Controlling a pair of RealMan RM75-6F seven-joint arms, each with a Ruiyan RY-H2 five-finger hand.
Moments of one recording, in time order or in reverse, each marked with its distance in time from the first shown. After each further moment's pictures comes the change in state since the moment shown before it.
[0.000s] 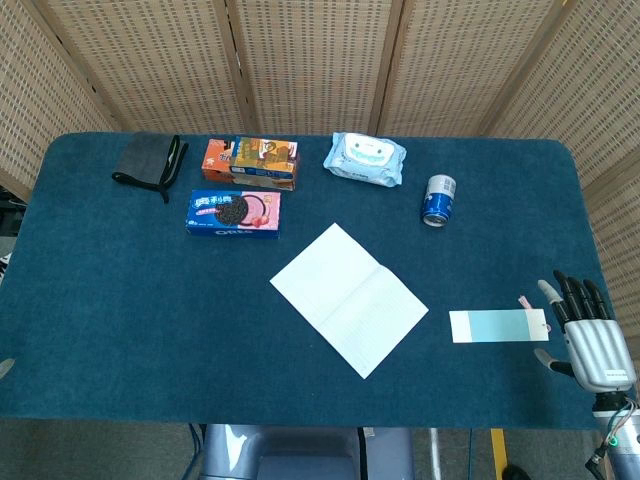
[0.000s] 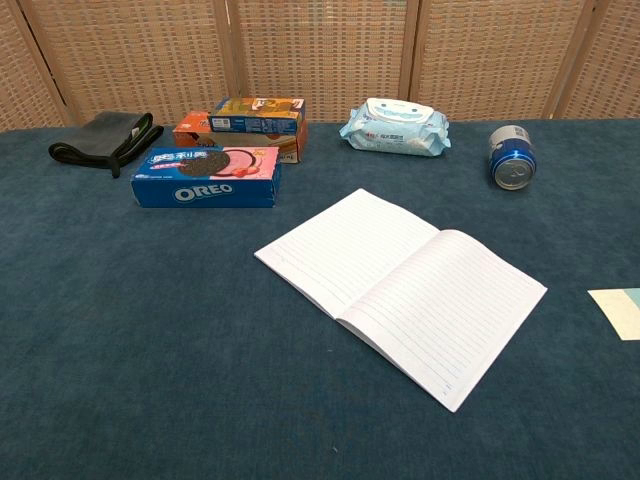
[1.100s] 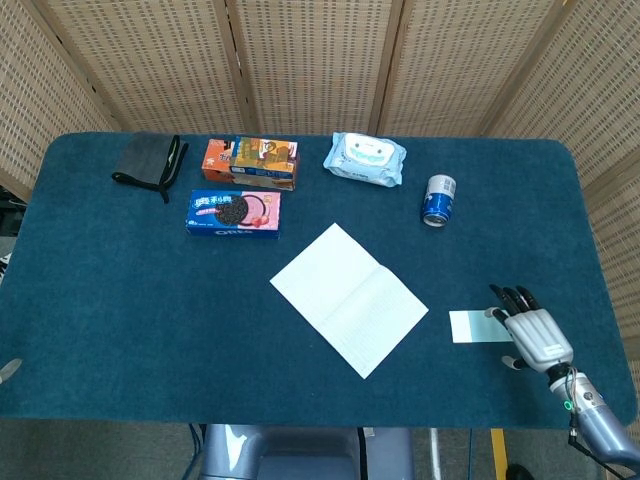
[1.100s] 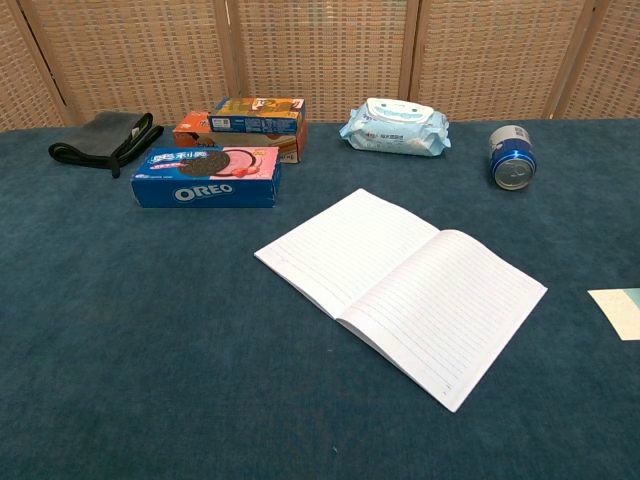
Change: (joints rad) left arm -0.022 0.002 0.002 -0.022 -0.015 -0.053 0.060; right arm 0.191 -0.094 -0.017 0.178 -0.023 -0.455 -0.007
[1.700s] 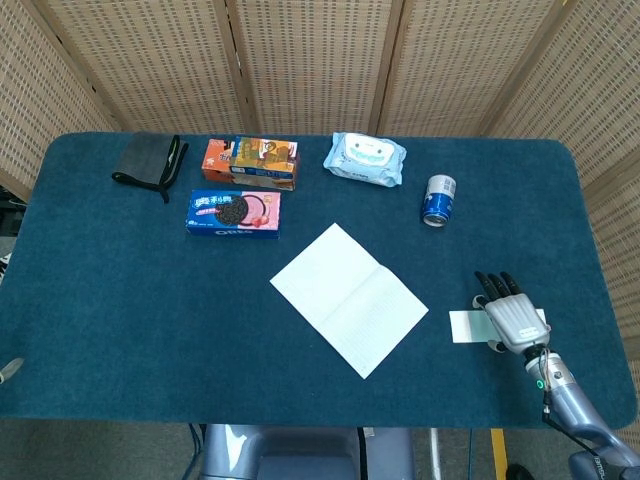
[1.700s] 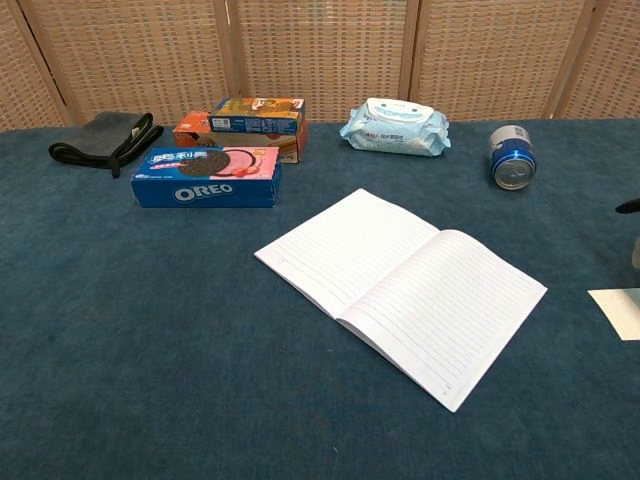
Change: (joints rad) left arm -0.008 -0.003 -0.002 -0.006 -0.015 -0.016 0.020; right arm 0.058 -0.097 0.050 0.052 0.096 -0.069 -0.151
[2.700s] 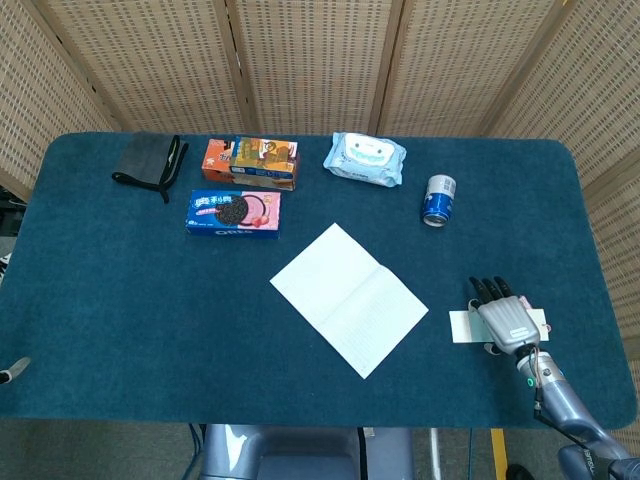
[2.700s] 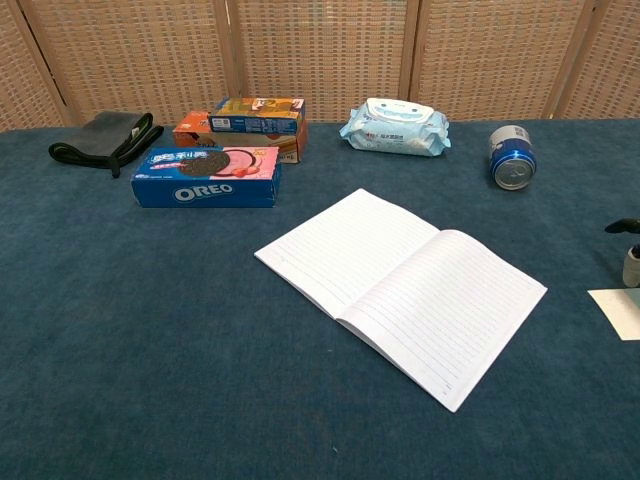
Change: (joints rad) left arm -0.015 -0.009 0.000 -0.015 -0.016 -0.022 0.045; right arm 0.028 -0.028 -0.010 0.001 0.070 -0.059 -0.079
